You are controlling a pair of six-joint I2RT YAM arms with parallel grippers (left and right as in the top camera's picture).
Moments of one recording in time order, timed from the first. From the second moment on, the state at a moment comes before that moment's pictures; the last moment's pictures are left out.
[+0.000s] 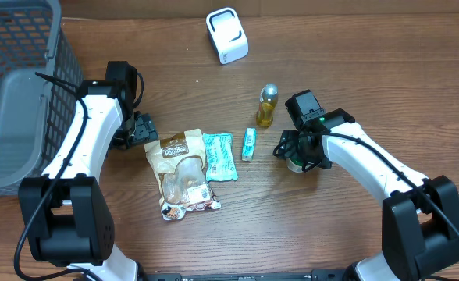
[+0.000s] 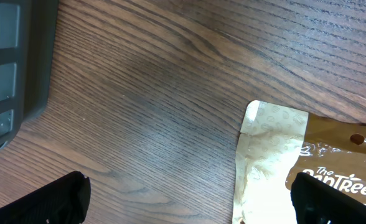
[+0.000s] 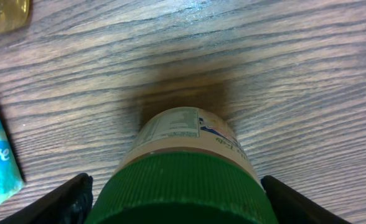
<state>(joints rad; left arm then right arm) -0.02 1.80 1.36 -1.11 -0.22 -0.44 0.37 1.71 1.09 -0.82 0.07 0.62</state>
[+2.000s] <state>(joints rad) -0.02 1.80 1.36 -1.11 -0.22 -0.44 0.37 1.71 1.15 -1.06 -0.35 0.62</state>
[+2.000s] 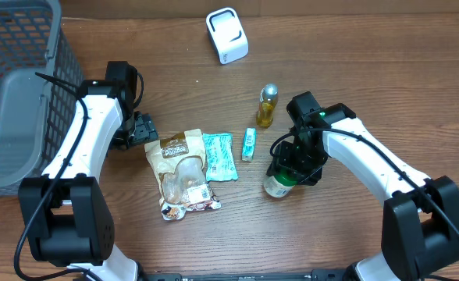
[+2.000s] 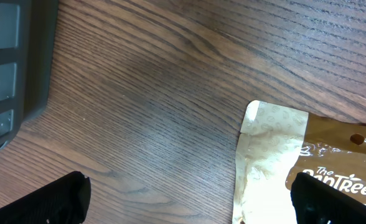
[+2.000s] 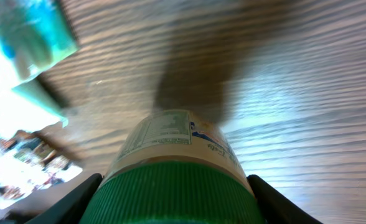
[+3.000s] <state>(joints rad) -0.02 1.80 1.36 -1.11 -0.22 -0.44 0.37 1.71 1.15 -1.05 -0.55 0.62</state>
